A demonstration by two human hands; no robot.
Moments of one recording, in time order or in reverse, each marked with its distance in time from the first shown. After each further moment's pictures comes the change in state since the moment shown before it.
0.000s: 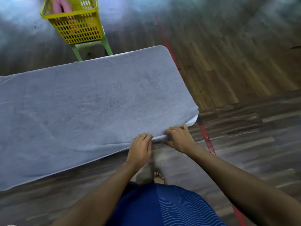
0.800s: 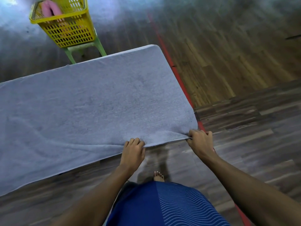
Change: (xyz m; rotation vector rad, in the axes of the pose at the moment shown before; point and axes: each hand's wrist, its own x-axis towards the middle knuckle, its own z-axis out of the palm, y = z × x) left_hand -0.008 -0.006 0.010 0.309 -0.086 0.027; right_hand -0.058 0.072 0.016 -0.014 0.049 0.517
